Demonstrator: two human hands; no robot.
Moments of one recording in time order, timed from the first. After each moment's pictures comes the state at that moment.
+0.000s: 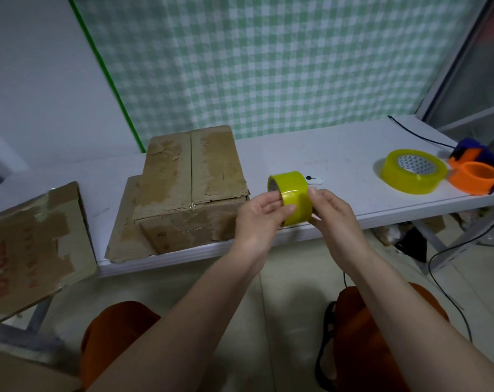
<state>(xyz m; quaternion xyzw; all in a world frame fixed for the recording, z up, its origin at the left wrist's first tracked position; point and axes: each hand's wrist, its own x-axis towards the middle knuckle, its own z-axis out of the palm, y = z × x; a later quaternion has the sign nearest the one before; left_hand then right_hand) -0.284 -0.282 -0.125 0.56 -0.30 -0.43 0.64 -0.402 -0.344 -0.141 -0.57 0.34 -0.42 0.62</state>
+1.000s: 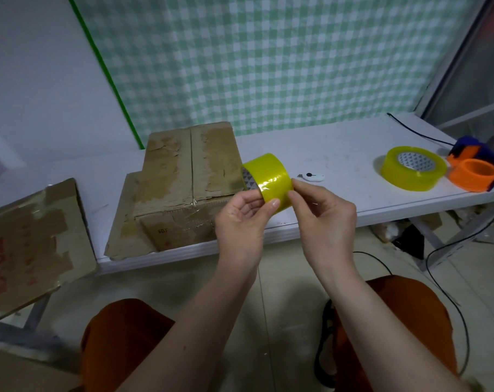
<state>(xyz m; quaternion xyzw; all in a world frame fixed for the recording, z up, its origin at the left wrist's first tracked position) -0.284 -0.250 -0.115 0.50 -0.28 -0.33 0.75 -0.373 -0.291 -0.110 -0.60 0.39 -0.56 0.42</state>
